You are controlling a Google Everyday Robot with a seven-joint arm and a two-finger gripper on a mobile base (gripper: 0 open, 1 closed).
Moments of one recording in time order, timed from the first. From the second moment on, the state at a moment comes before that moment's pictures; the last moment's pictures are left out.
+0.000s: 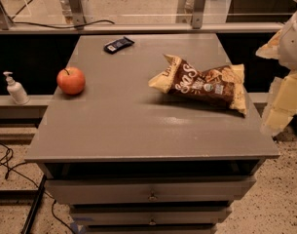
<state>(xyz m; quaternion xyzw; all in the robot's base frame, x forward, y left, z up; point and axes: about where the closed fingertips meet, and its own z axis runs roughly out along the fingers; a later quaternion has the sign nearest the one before) 0.438 -0.216 0.978 -0.60 0.78 -0.04 0.16</state>
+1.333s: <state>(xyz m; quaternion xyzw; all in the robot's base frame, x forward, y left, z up) 0.521 -0.202 0.939 -0.57 0.79 0.02 0.24</state>
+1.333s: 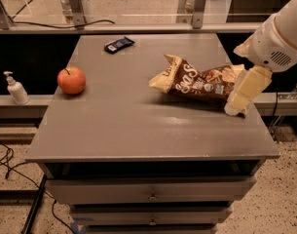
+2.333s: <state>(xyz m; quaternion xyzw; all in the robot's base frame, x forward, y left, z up) 0.585 -0.162 0.872 -0.57 0.77 0.07 0.28</state>
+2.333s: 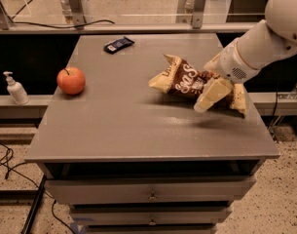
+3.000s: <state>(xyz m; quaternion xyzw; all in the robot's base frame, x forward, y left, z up) 0.609 -0.157 0.868 -0.58 0.76 0.05 0.29</state>
